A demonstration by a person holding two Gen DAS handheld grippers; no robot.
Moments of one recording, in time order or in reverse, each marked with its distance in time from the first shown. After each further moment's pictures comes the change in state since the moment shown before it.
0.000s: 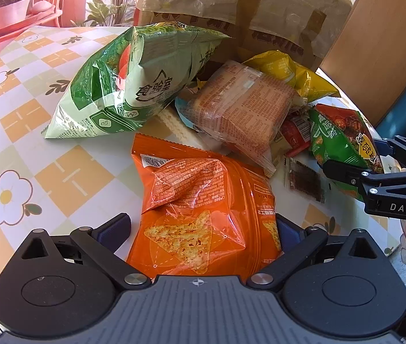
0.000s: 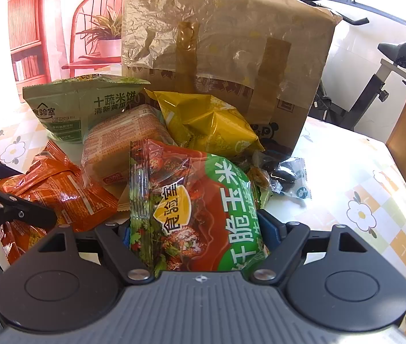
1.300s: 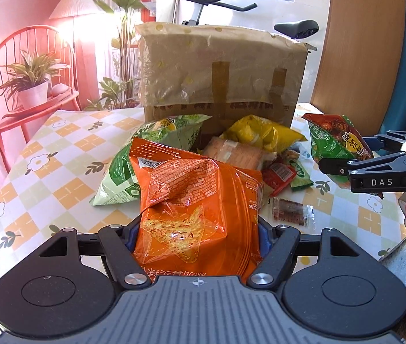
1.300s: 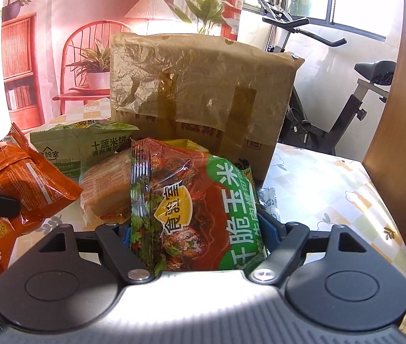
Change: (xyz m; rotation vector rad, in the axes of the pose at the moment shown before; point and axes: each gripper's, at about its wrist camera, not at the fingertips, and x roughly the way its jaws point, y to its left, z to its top) left arm -0.085 -0.054 -0.004 0.151 -0.260 0.150; right arm -0.048 -0.008 0.012 0.038 -0.121 -0.055
